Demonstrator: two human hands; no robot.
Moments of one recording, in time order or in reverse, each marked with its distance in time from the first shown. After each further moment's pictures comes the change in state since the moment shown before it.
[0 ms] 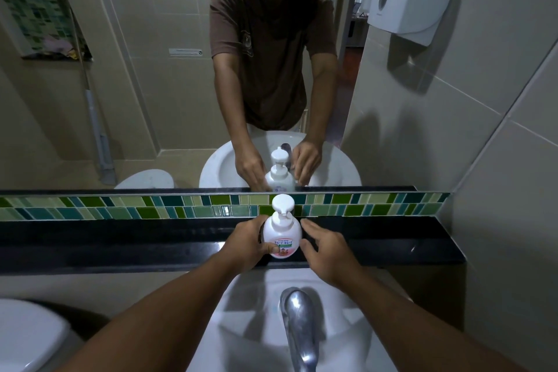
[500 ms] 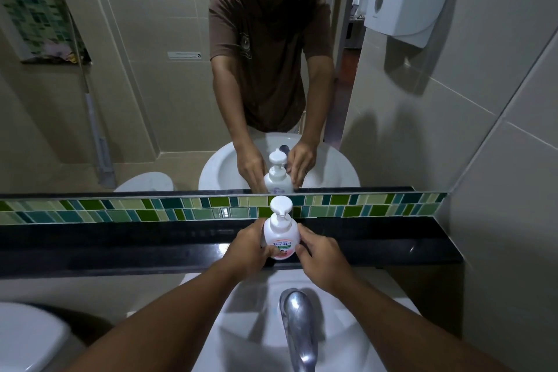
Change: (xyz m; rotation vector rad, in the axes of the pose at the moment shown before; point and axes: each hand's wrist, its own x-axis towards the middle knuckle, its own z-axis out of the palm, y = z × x) left_hand -0.007 0.000 0.010 -0.007 0.037 -0.023; right_hand -0.005 -0.001 0.010 -0.018 -0.028 -0.047
